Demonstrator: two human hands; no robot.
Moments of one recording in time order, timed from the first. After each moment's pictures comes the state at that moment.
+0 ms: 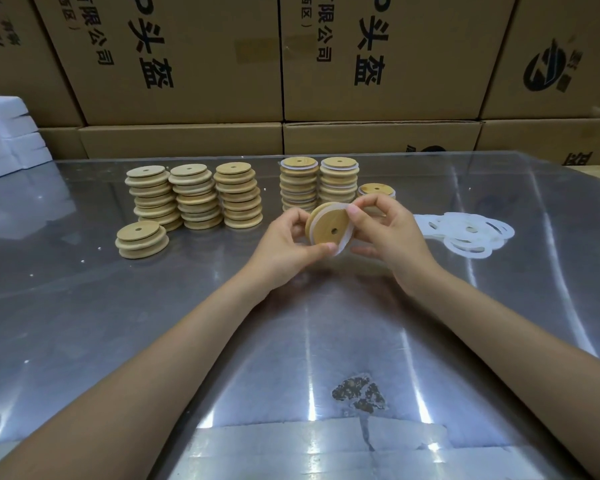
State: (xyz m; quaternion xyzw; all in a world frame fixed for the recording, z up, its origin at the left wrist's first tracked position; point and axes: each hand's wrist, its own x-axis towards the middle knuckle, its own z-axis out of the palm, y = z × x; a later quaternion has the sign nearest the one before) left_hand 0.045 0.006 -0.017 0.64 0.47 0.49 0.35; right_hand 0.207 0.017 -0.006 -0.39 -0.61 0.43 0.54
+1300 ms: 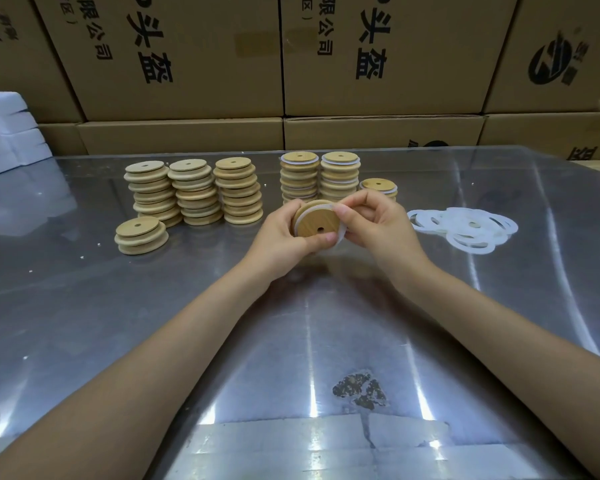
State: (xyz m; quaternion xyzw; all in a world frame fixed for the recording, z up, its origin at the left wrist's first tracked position) left_hand 0.044 0.007 -0.014 0.64 0.45 0.51 0.35; right_hand 0.195 0.013 -0.006 -0.34 -0.63 0.43 0.55
